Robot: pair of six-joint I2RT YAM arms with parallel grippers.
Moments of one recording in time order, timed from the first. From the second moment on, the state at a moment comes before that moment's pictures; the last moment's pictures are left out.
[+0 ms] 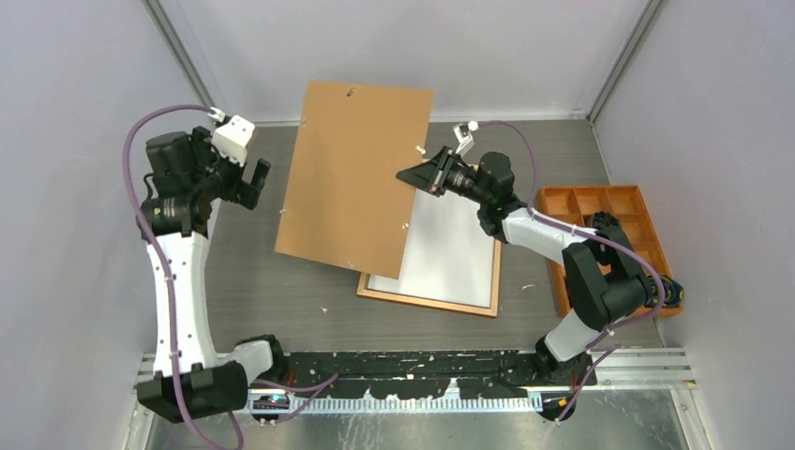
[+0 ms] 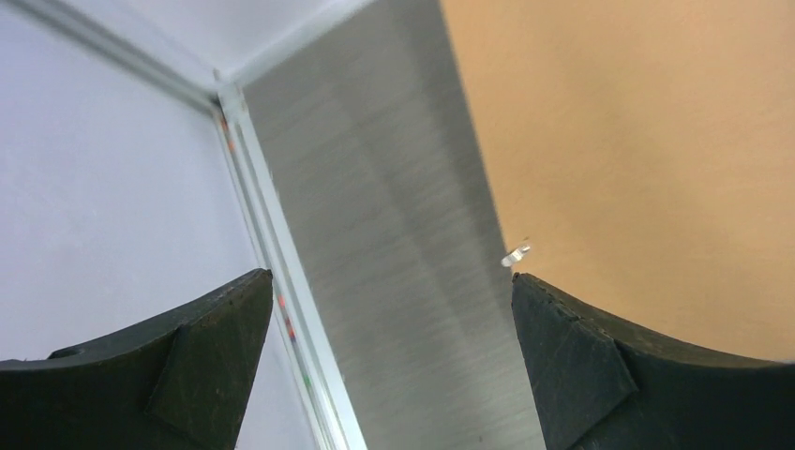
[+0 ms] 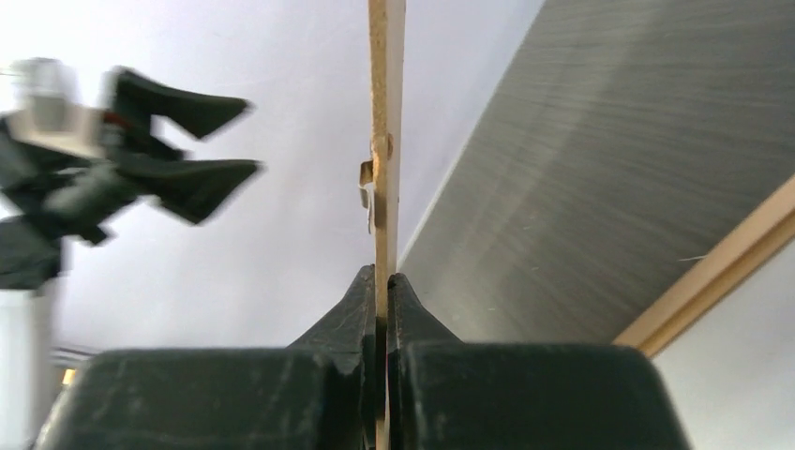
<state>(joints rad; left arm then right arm) 0.21 1.10 1.44 -0.80 0.42 0.58 0.47 1.61 0.96 0.70 -0.58 0.98</state>
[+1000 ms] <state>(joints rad) 0.25 1.26 1.32 -0.86 0.25 0.57 0.40 1.74 0.88 1.24 -0.75 1.59</state>
